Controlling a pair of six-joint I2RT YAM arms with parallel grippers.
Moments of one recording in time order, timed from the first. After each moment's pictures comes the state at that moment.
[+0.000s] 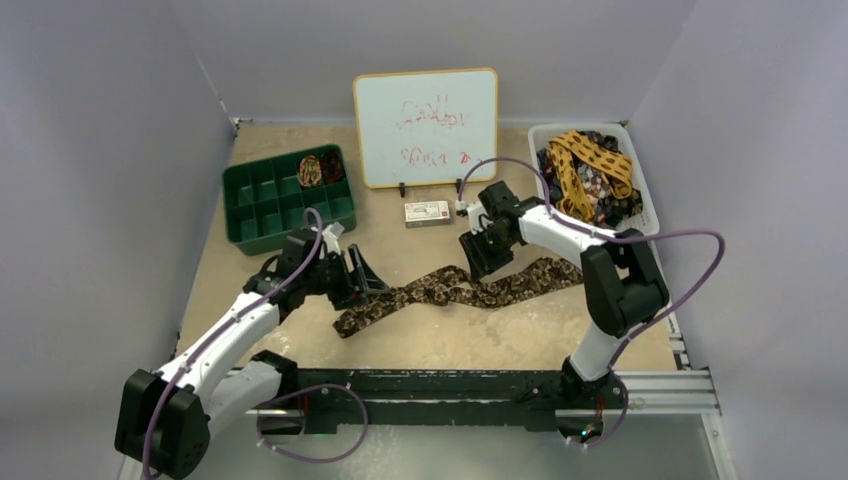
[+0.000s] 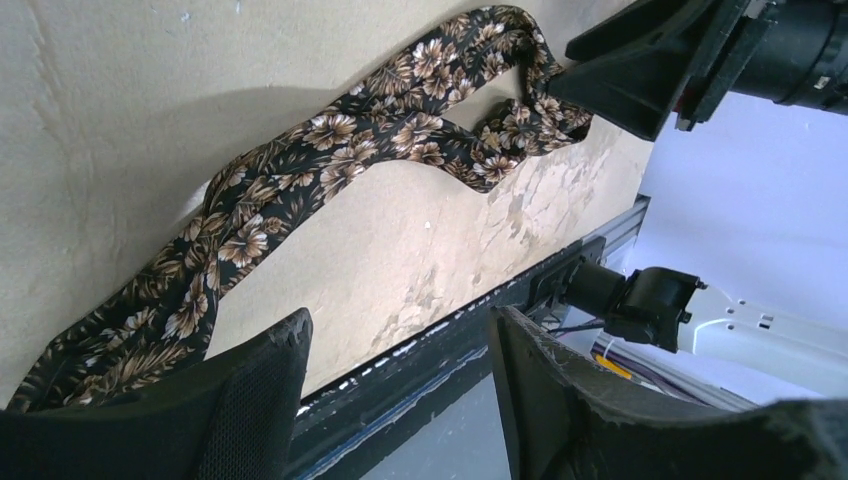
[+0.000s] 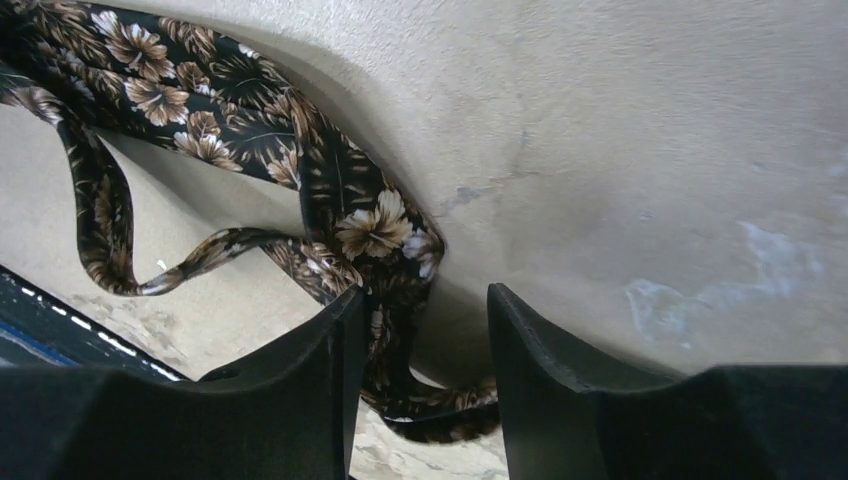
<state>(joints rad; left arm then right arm) -0.37 0.95 0.55 -0.40 0.48 -0.85 0.47 1.70 1.11 -0.69 -0.28 -0.05</state>
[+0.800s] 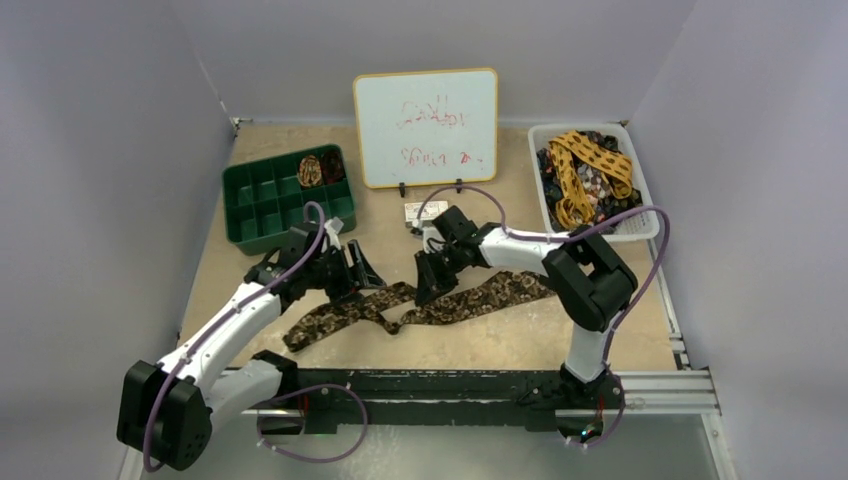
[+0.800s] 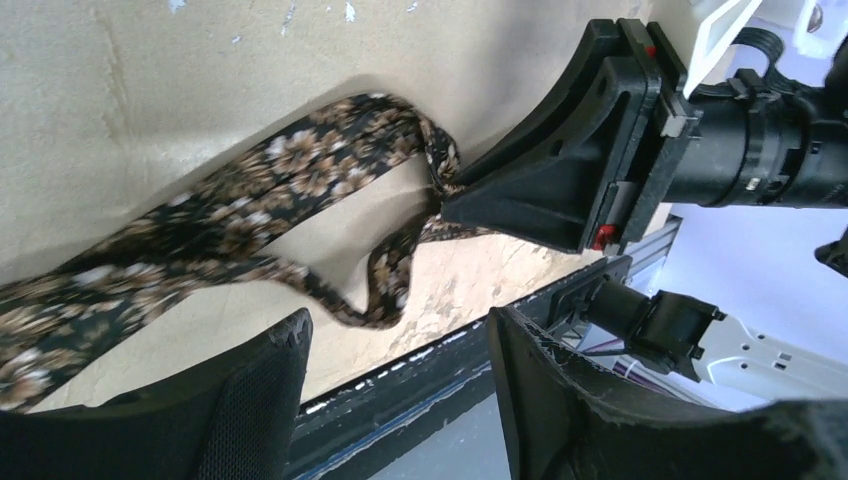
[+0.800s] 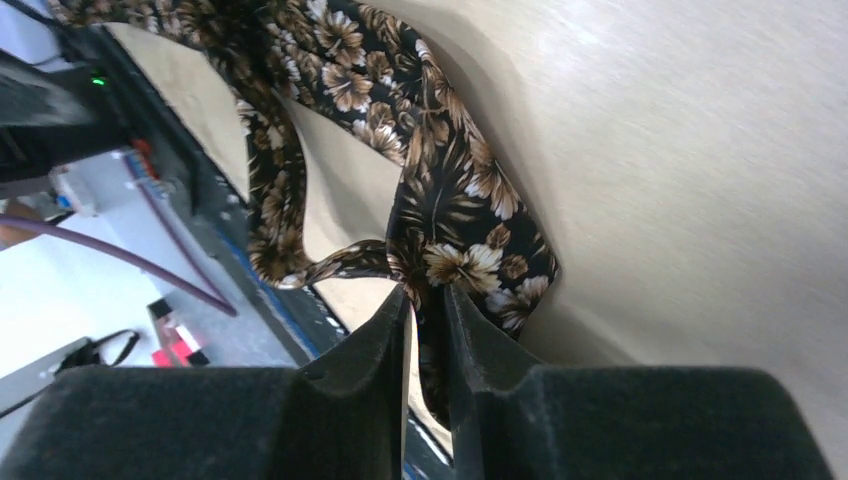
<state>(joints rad) -0.37 1.01 0.61 -0.46 0.43 -0.82 0.70 1.83 1.05 -0.36 -0.62 0.39</state>
